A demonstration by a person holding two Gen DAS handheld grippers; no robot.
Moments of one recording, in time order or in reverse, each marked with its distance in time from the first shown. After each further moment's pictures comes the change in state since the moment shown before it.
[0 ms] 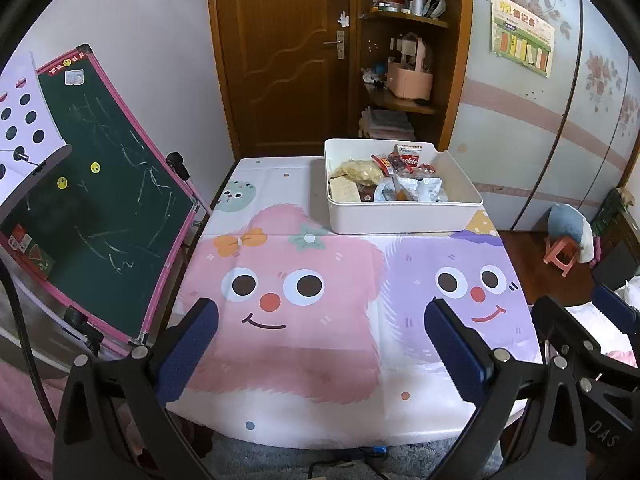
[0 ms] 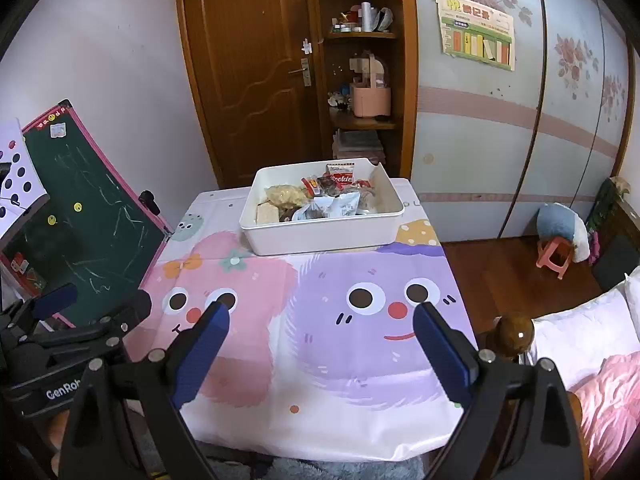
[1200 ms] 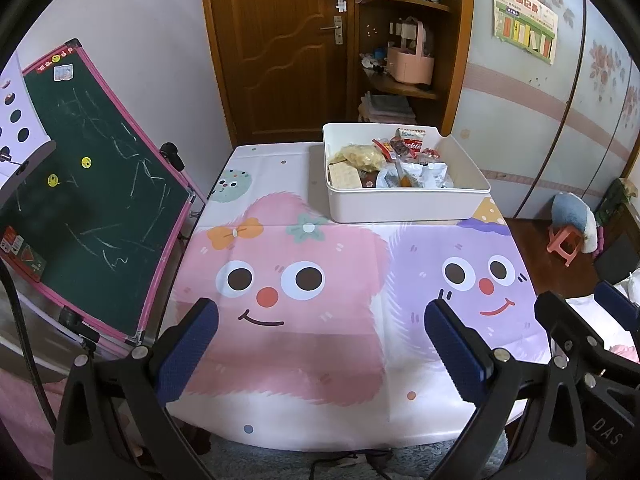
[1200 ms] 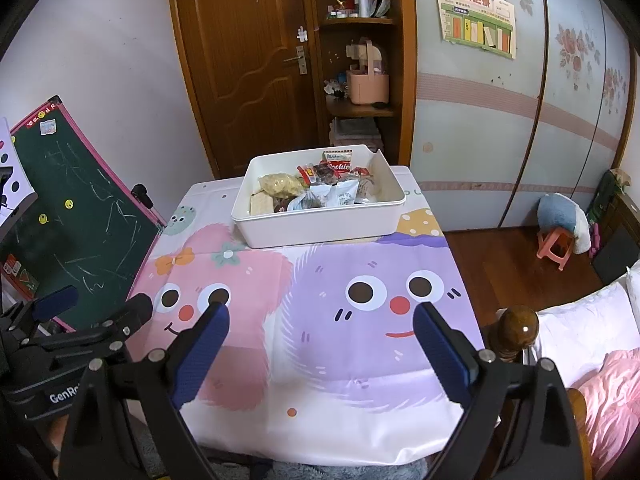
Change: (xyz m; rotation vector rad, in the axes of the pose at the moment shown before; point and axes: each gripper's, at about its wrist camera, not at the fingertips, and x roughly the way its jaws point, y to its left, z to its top) left arm 0.023 -0.003 0.001 0.004 0.050 0.002; right arm 0.022 -0.005 0.005 0.009 0.044 -0.003
